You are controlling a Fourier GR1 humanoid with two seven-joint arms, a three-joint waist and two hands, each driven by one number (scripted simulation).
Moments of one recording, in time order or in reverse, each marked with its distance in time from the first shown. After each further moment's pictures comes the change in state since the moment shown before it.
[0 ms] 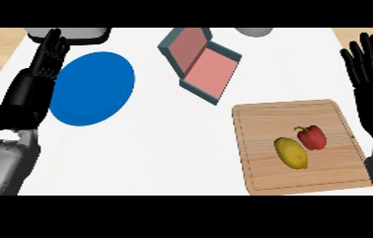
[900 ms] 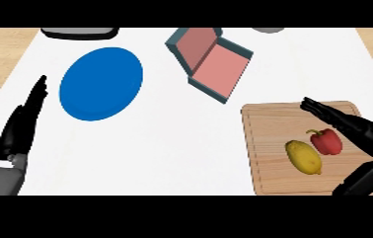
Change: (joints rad) left arm 0.170 0.052 0.006 0.219 -0.153 0.119 0.115; right arm 0.062 -0.245 0.238 0.239 0.228 0.655 -0.508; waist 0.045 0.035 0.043
